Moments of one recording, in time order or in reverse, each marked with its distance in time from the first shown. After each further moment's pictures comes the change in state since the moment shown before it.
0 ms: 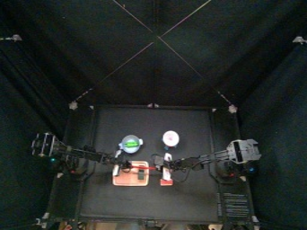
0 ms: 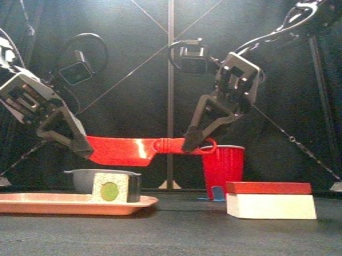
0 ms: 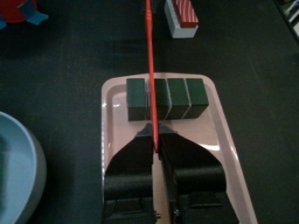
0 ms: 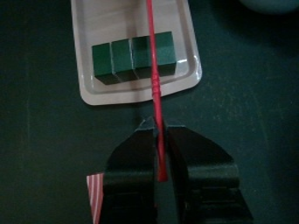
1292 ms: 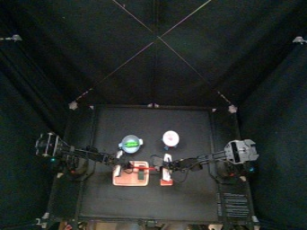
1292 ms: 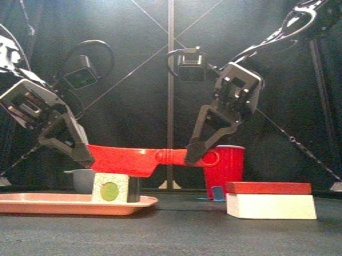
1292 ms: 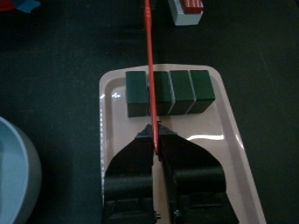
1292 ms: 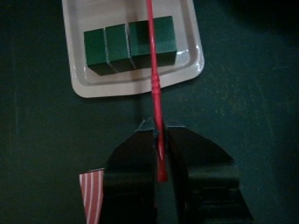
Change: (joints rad) left arm -0.008 0.025 -0.028 0.012 0.032 0.003; right arm 0.000 0.038 -0.011 -0.005 0.014 0.000
